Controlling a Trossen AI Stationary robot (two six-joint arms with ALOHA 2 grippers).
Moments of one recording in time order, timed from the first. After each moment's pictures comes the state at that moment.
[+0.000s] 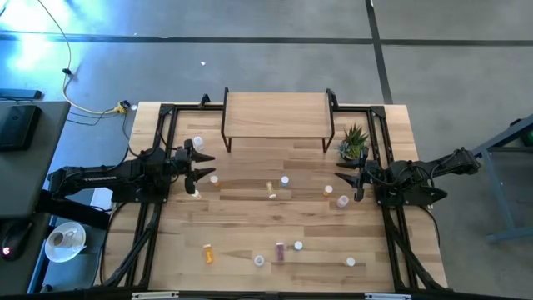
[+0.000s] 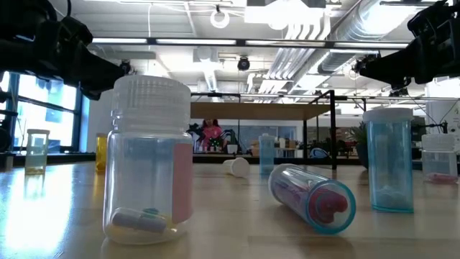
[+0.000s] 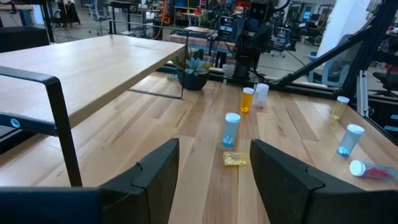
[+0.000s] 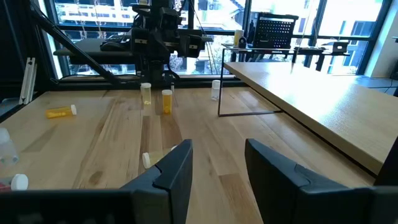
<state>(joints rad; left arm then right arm) 0.30 0.22 0.03 0.08 0.01 -0.10 0.27 0.06 0.05 -0.05 0.48 -0.03</state>
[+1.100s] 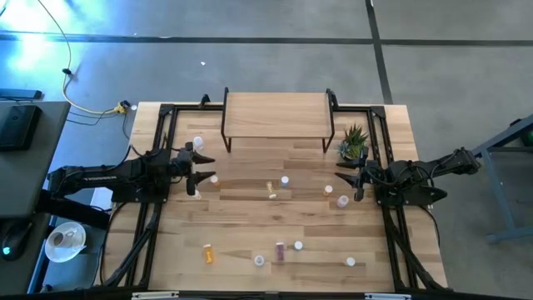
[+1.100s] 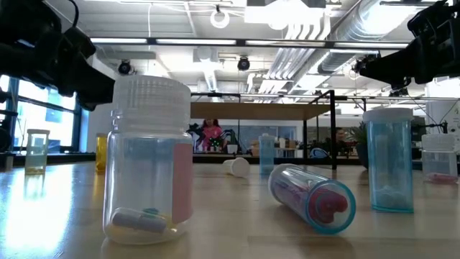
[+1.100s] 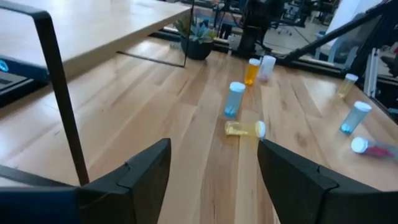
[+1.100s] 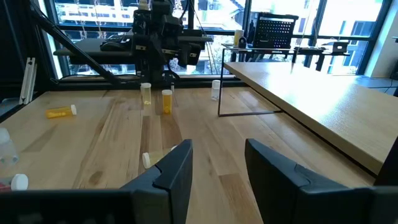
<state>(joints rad) 0.29 0.24 0.02 -0.02 0.01 -0.15 0.27 0.06 0.05 -0.05 0.48 -0.03</state>
